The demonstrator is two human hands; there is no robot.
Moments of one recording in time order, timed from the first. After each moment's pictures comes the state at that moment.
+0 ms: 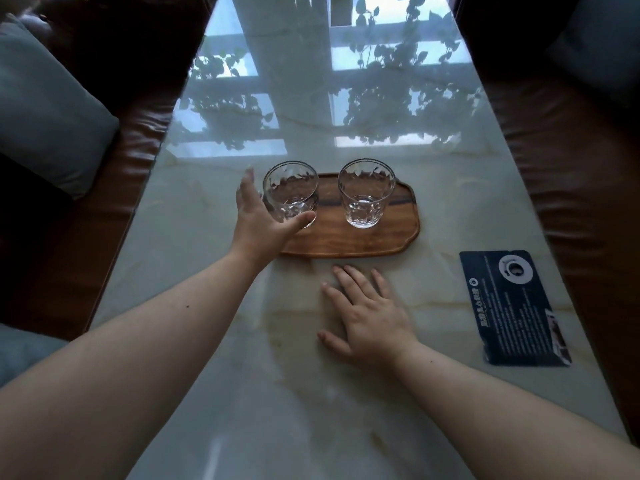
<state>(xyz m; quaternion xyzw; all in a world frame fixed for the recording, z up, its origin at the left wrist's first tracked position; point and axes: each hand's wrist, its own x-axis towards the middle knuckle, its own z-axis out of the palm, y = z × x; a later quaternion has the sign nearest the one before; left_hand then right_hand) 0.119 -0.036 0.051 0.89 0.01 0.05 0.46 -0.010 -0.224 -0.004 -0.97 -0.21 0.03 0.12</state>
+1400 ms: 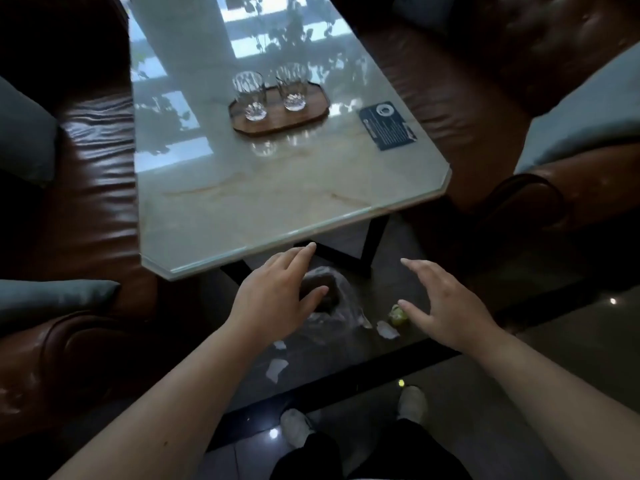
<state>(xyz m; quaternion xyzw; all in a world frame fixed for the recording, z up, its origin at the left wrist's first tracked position) -0.357 0.059 0.163 0.91 -0.37 -0.03 0.16 -0.487 -0.197 0.120 -0.96 0.09 0.00 0.26</state>
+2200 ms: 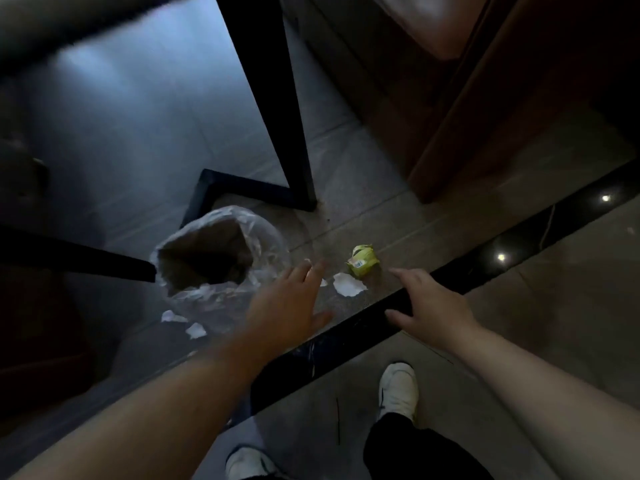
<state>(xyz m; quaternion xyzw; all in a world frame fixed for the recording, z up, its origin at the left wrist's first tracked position) -0.412 -0.140 -0.291 0.87 -0.44 -0.21 0.01 -0.561 -0.348 -0.302 -0.93 0.21 0.19 0.24</state>
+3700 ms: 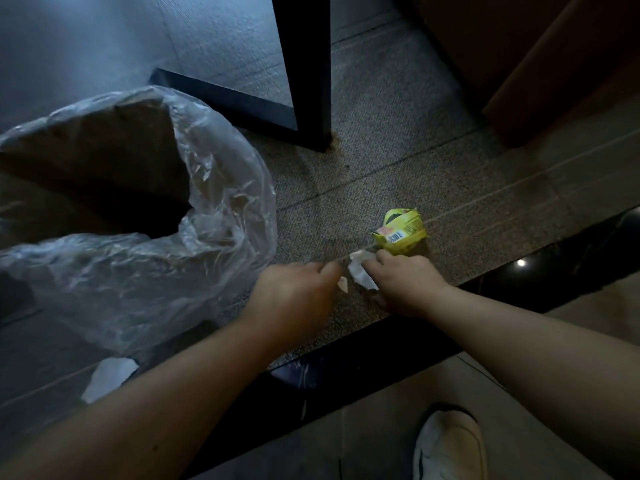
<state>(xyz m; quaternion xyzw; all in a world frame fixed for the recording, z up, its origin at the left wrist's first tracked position) -0.409 -0.138 -0.545 0.86 -0.50 -0.09 0.07 -0.485 -0.331 -0.642 -0.97 -0.03 0.24 0.02</state>
